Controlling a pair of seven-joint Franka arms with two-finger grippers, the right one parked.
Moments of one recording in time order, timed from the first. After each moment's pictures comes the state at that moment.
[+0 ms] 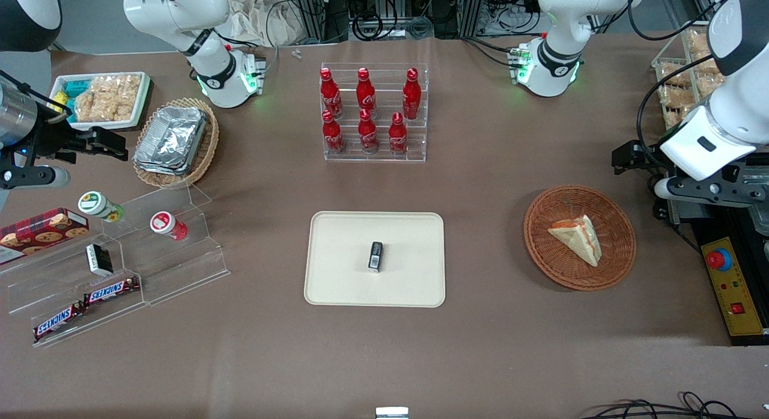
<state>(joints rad) 0.01 0.06 -0.13 -1.59 0.00 1.60 0.03</state>
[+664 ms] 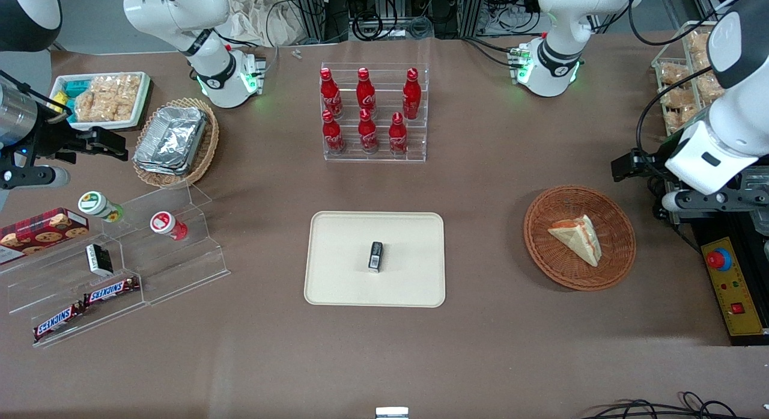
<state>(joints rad) 0.02 0.09 -0.13 -1.60 0.00 1.61 -0.16</state>
